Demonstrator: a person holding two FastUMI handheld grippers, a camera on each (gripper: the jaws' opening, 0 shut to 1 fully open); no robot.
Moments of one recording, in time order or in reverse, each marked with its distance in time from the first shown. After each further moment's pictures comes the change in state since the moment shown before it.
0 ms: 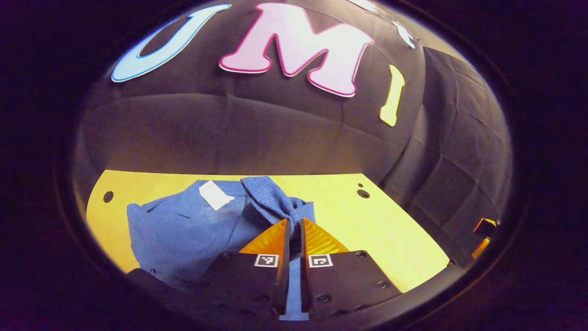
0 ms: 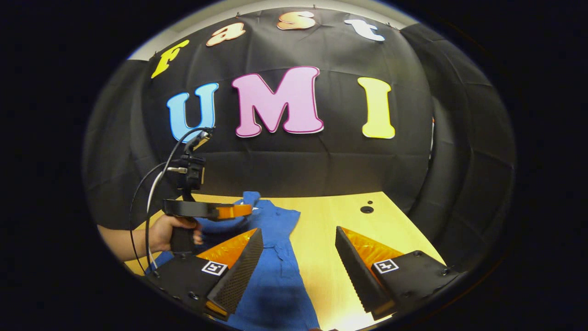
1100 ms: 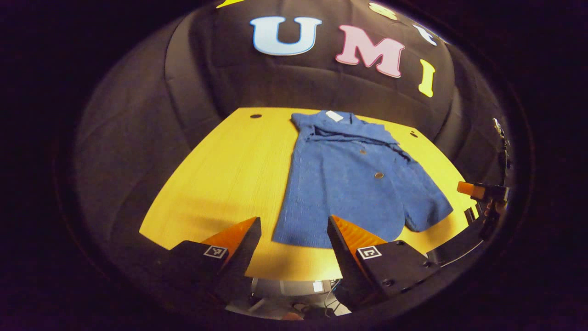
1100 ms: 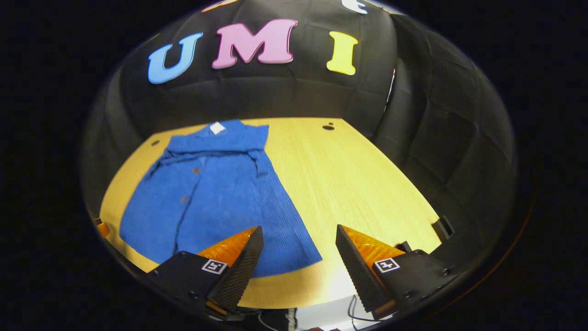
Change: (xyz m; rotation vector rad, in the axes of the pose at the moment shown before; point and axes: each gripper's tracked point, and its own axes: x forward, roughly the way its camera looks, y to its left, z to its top) left arm -0.388 0.106 -0.331 -0.211 0.195 0.439; right arm -0.116 -0.006 -0.200 -0.044 0.455 -0.277
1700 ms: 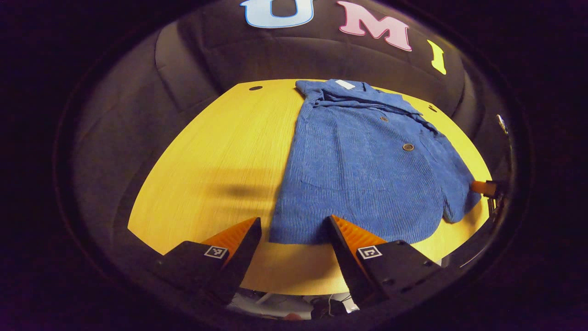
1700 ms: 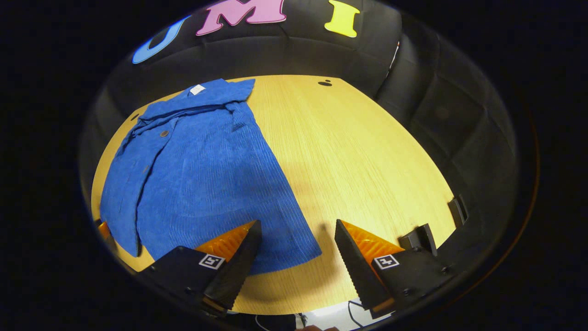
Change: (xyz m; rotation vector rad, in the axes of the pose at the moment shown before) left arm 0.071 -0.006 0.003 0.028 0.126 0.053; right arm 0.061 -0.001 -0.040 0.061 0.188 0.002
